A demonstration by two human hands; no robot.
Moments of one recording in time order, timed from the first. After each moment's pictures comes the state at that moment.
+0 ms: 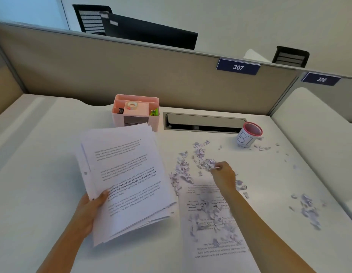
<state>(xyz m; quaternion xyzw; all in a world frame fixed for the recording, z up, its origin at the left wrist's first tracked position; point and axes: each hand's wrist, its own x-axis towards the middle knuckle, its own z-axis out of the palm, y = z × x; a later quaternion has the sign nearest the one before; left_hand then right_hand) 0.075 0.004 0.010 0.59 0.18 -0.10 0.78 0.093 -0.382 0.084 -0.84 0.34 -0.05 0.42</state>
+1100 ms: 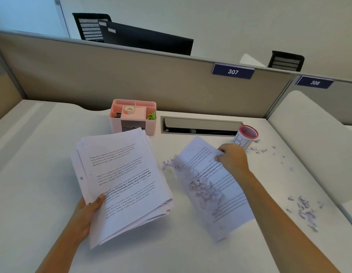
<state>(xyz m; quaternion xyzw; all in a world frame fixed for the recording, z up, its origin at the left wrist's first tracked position) 0.073 0.005 0.009 0.58 0.17 -0.11 0.79 0.108 -0.405 0.172 -0.97 0.15 -0.06 0.19</state>
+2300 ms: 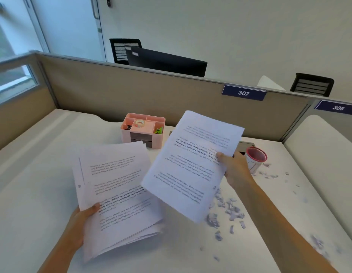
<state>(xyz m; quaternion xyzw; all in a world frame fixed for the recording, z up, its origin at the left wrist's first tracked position) 0.050 -0.011 0.021 0.56 0.25 -0.03 0.79 0.119 -0.408 0.209 -0.64 0.21 -0.05 0.74</state>
